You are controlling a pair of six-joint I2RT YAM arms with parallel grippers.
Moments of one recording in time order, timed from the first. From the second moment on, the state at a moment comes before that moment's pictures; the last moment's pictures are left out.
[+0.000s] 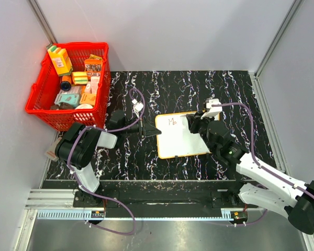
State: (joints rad) left arm -0.38 1.76 0.61 1.02 1.00 -0.66; right arm 0.77 0.95 0.66 0.19 0.42 0.33
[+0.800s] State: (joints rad) left arm -0.38 1.76 0.61 1.02 1.00 -0.66; right arm 0.76 0.97 0.63 0.22 0.34 0.34
